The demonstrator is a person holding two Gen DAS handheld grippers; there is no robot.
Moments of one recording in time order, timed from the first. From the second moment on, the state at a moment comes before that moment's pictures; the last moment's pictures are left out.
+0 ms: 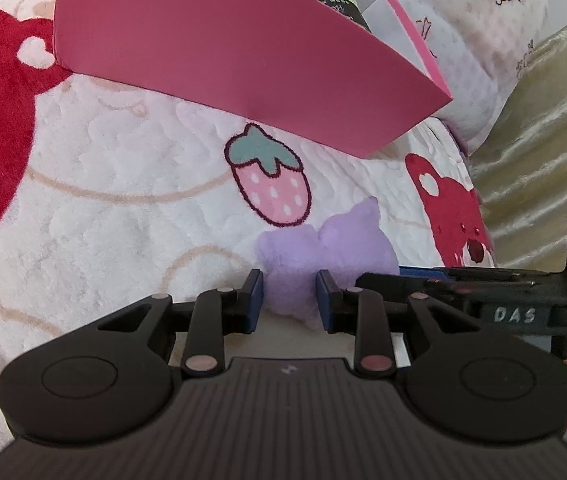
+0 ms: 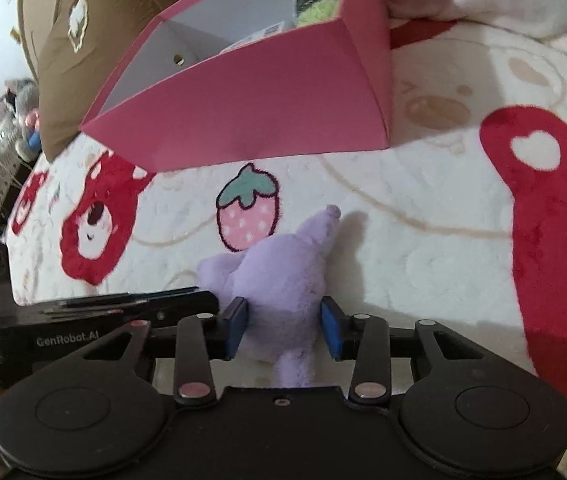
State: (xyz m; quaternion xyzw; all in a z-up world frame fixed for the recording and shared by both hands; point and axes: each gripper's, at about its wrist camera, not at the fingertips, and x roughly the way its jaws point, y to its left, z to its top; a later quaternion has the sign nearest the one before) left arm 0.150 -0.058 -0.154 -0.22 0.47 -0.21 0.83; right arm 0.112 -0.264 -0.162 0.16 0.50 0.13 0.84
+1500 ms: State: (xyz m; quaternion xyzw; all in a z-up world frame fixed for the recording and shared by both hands) left arm 0.109 -0.044 -0.088 -0.14 0.44 -0.26 0.85; right arm 0.058 -0.176 -0.117 -0.01 0.43 0.16 0.89
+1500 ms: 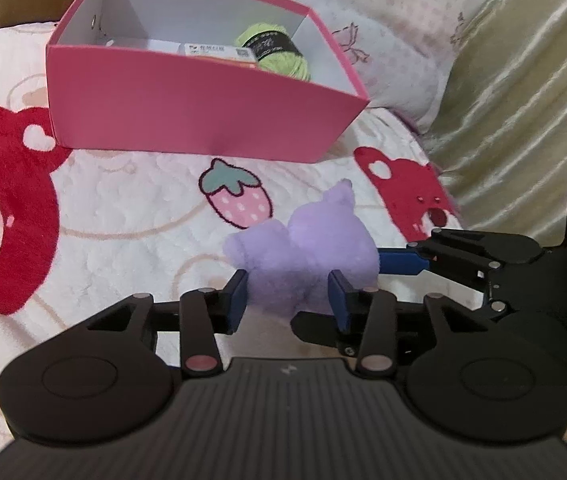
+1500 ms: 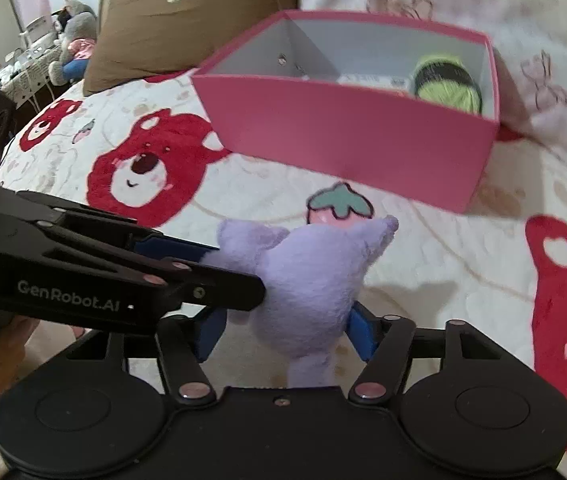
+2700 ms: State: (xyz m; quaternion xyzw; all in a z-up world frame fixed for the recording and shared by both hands) left arm 0.142 0.011 0.064 -0.10 0.39 -0.28 0.87; right arm 0.092 -0.128 0.012 0.00 0.36 0.15 0.92
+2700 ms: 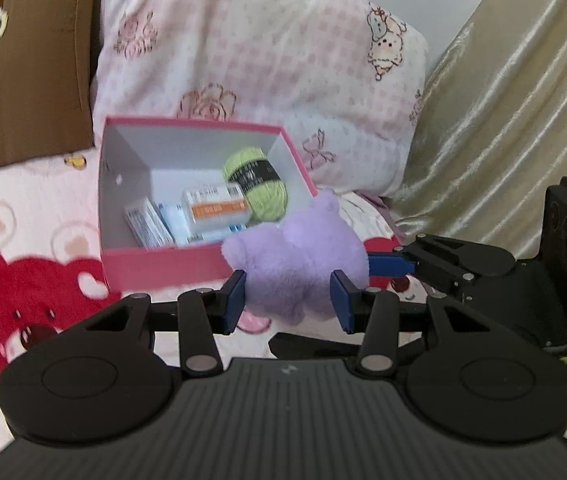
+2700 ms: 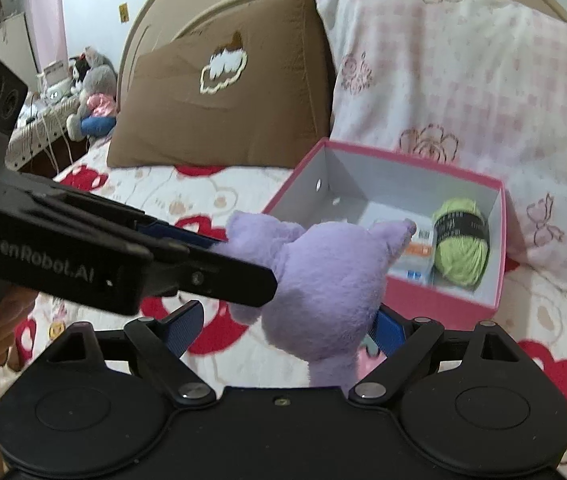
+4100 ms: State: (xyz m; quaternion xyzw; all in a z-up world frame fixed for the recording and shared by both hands) left arm 0.367 -0.003 -0.035 -0.19 0.40 -0.19 0.88; right arm 0.325 -0.203 -0.047 0.04 0.42 0.08 0.90
